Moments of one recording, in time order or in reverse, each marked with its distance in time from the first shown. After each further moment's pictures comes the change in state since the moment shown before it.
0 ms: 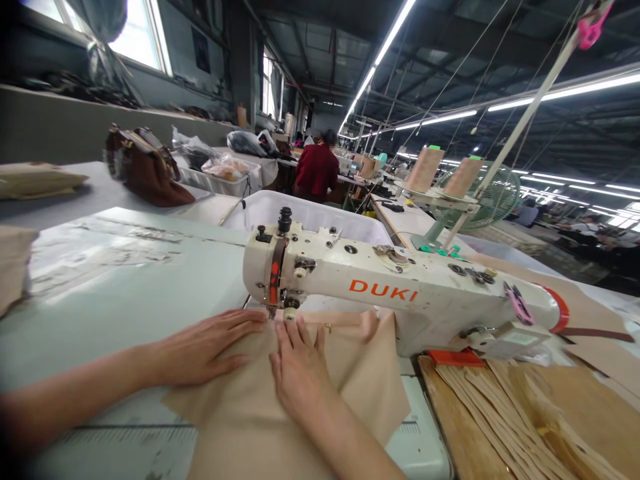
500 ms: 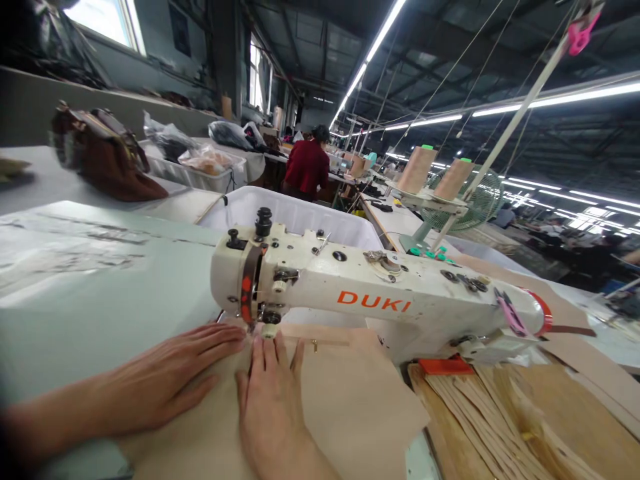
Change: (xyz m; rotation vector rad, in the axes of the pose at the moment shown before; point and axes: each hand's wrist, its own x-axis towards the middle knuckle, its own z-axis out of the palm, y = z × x) left_hand -0.006 -0.004 0.014 0.058 0.145 0.092; right_hand 0.001 -0.010 0.015 0.027 0.012 0.083
